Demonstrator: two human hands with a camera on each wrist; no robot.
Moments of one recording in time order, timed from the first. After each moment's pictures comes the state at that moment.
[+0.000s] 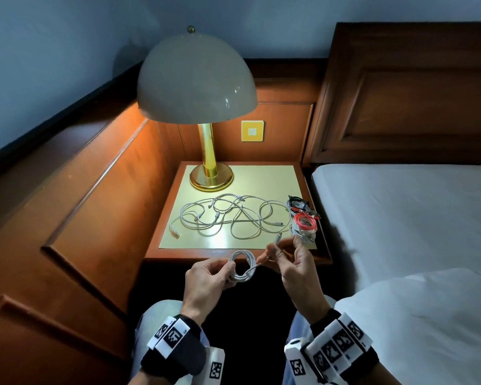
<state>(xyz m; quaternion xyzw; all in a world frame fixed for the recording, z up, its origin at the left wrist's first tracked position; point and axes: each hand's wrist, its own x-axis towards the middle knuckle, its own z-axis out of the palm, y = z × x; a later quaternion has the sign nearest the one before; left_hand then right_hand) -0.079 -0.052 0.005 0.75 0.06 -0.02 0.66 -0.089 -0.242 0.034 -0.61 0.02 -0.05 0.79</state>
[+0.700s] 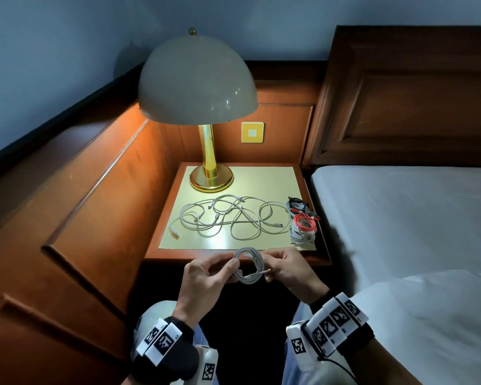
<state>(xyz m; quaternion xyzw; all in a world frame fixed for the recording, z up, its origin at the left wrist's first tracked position) -0.089 -0.046 0.029 0.76 -0.06 0.03 0.65 -0.063 -0.250 0.026 -0.70 0.01 0.15 0.70</state>
